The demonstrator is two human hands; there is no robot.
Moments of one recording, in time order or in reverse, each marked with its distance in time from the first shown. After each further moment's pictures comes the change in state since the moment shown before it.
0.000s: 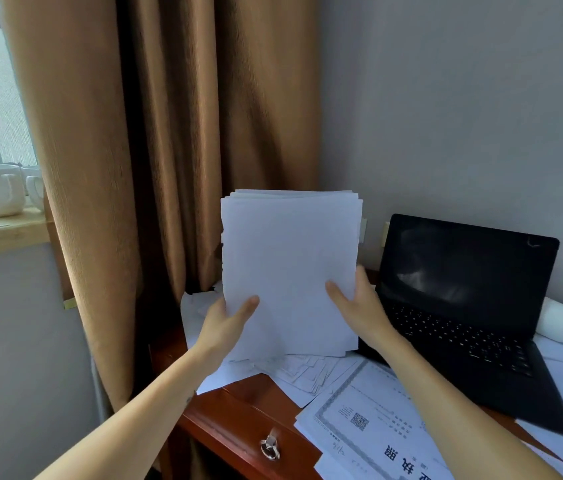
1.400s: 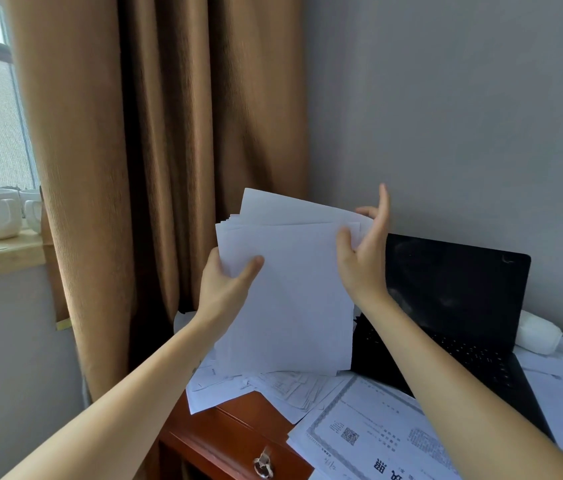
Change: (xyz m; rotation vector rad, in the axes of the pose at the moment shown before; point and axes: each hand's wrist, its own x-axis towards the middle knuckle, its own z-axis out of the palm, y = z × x) left_hand 0.016 0.085 0.012 -0.112 0.153 0.287; right_hand 0.023 -0.113 -0.017 0.007 0.428 -0.420
